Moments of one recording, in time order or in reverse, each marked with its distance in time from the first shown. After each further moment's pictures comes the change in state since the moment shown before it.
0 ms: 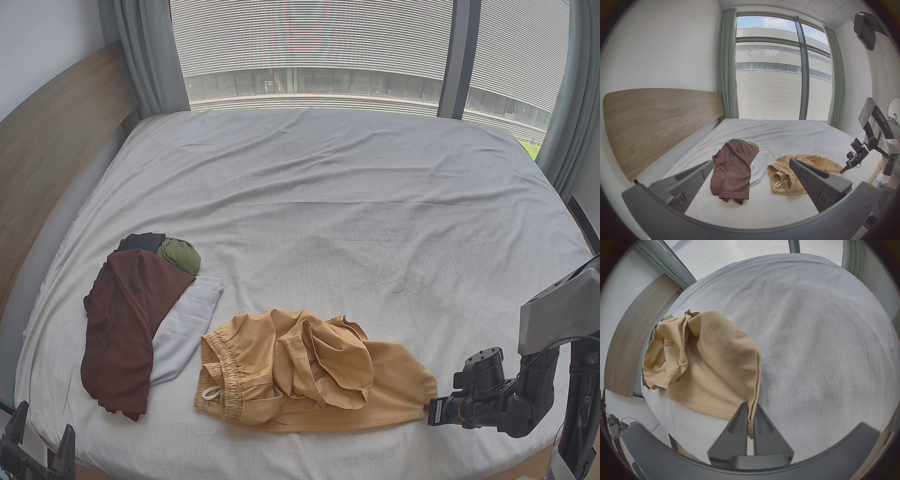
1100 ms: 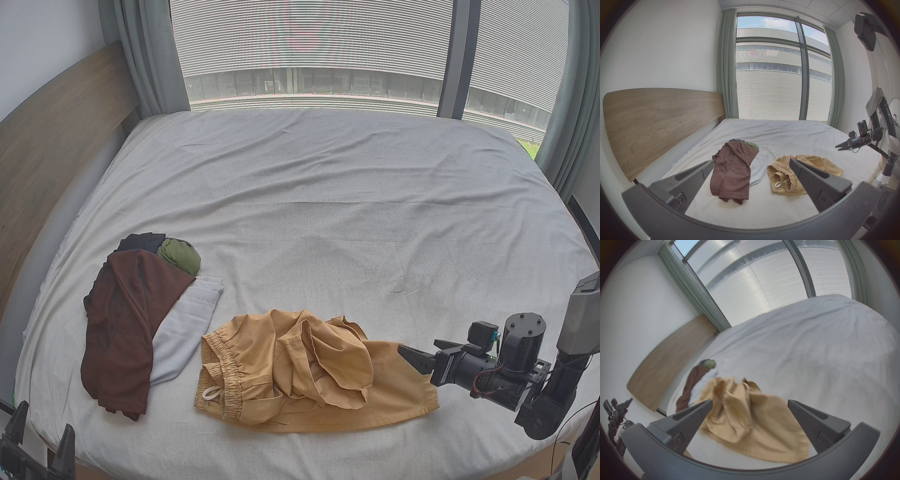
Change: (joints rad) left arm 0.000 0.000 0.000 -0.001 -0.001 -0.004; right arm 0.090 -0.271 0.039 -0.327 0.028 0.004
